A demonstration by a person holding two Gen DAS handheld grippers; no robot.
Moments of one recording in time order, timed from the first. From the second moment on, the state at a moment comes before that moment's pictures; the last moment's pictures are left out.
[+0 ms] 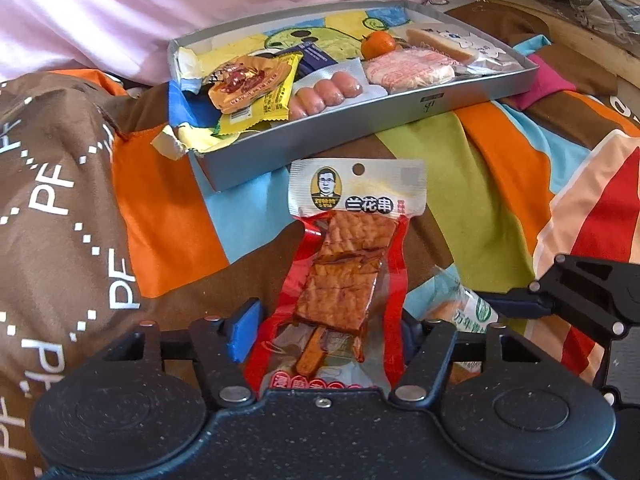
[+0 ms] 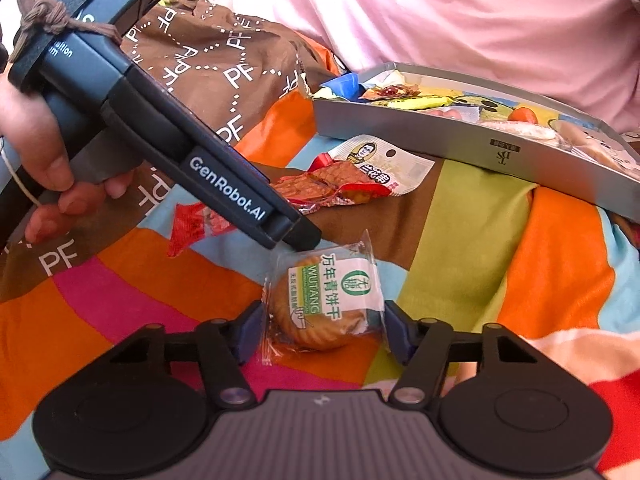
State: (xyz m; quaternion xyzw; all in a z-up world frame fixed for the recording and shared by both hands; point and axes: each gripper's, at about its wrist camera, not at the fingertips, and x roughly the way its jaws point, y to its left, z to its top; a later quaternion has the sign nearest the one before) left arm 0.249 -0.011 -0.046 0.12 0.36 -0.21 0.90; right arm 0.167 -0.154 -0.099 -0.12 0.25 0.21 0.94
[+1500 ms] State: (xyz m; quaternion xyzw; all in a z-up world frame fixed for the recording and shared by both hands) left arm 0.221 -0.017 0.029 0.18 0.23 -0.12 0.95; right arm 0.187 -0.177 -0.011 -0.21 0.11 0.03 0.97
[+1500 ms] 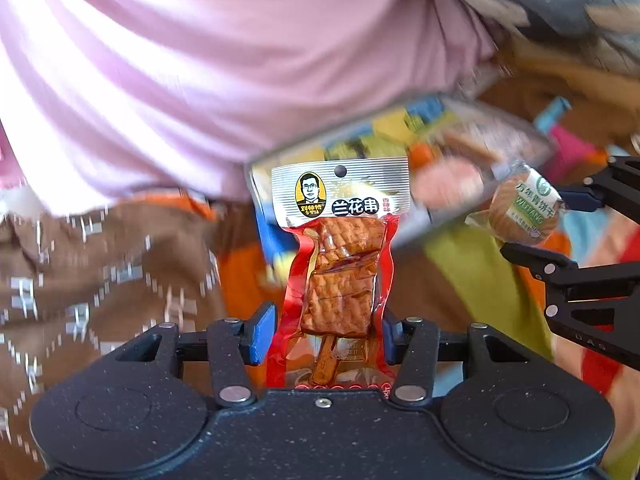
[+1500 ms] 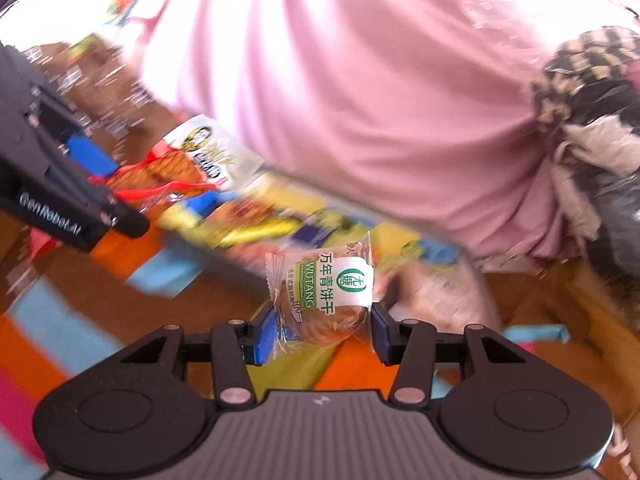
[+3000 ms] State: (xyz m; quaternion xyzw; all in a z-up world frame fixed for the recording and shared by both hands) left arm 0.387 -0.085 0.018 0.08 0.22 -0.01 0.97; right arm 0.317 -0.229 -0.005 -0.11 0.12 -0.05 0.99
